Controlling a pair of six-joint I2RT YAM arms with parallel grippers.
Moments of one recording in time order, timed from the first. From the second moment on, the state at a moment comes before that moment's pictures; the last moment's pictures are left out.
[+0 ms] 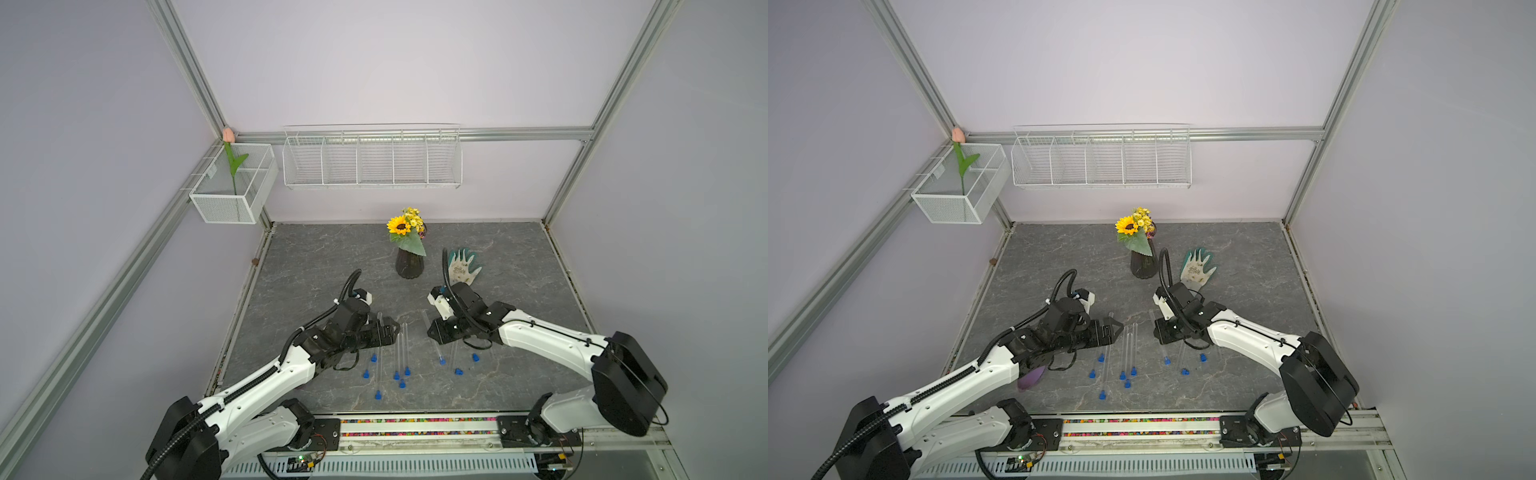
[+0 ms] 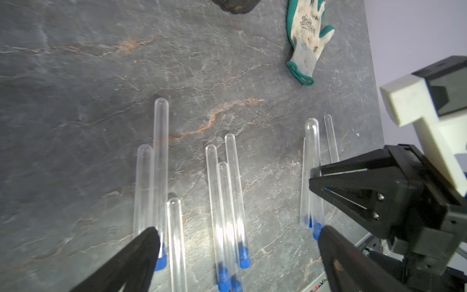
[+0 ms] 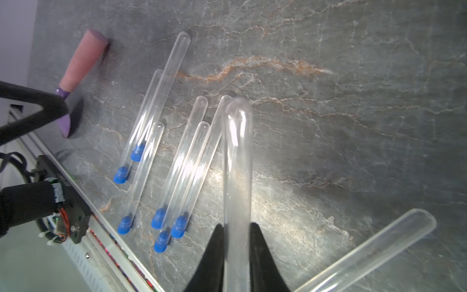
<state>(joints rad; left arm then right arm) -0.76 1.08 0.65 -0.34 0.13 -0.76 0.73 1.43 0.84 -0.42 -0.28 0.43</state>
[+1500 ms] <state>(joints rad) -0.78 1.18 0.79 -0.07 0.46 -0.70 0.69 1.08 0.78 -0.32 -0.57 0.55</state>
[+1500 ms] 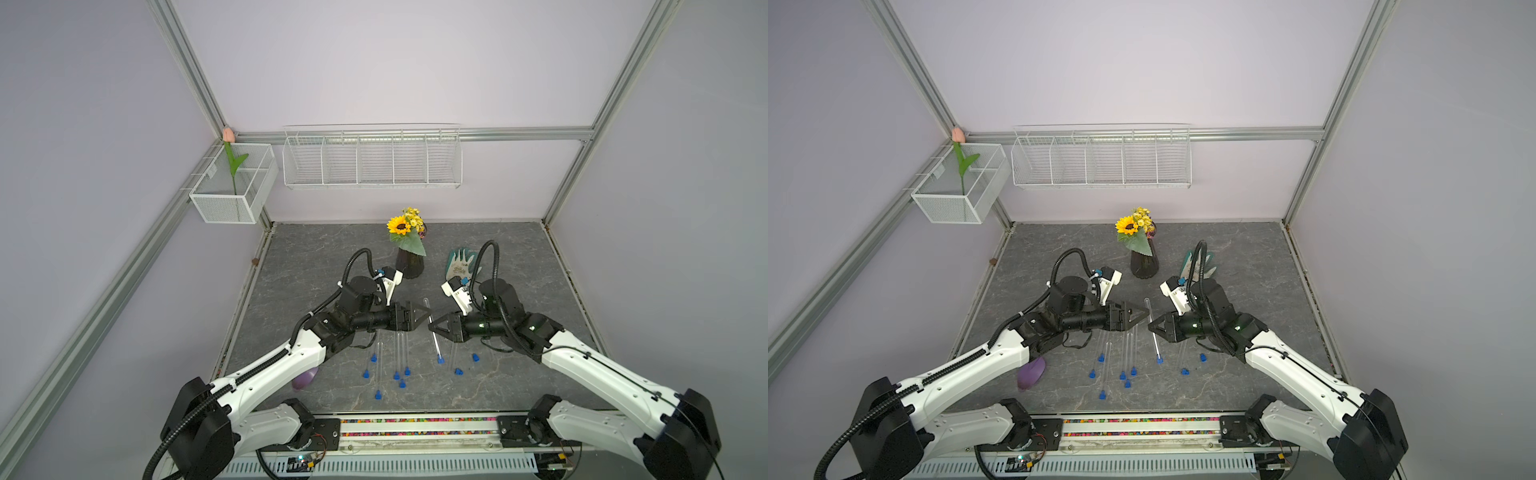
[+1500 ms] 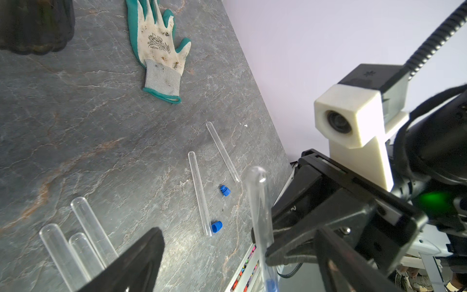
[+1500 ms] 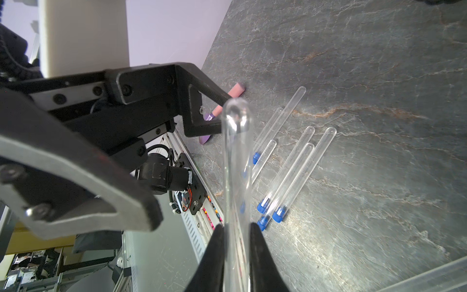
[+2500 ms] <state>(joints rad) -0.78 1.26 0.85 -0.06 0.42 -0.75 0.74 1.13 0.82 -0.35 -0.52 0.55</state>
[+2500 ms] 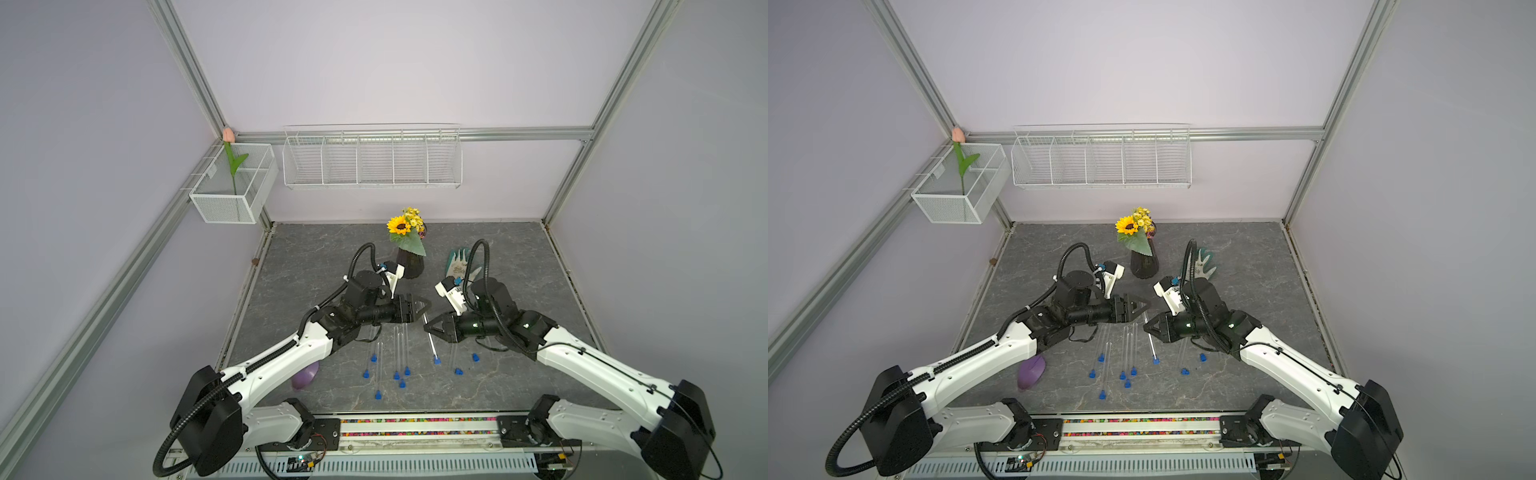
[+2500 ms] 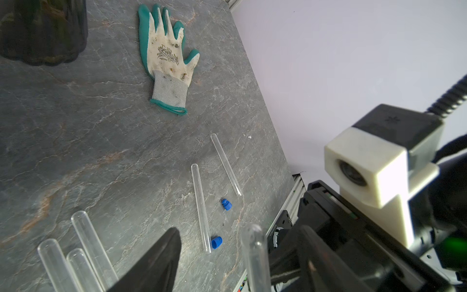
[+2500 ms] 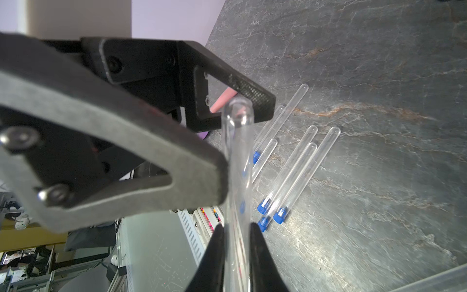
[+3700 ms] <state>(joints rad) -0.78 1.29 0.91 -0.16 0.37 -0.75 0.75 1.14 0.92 -0.44 -0.40 0.50</state>
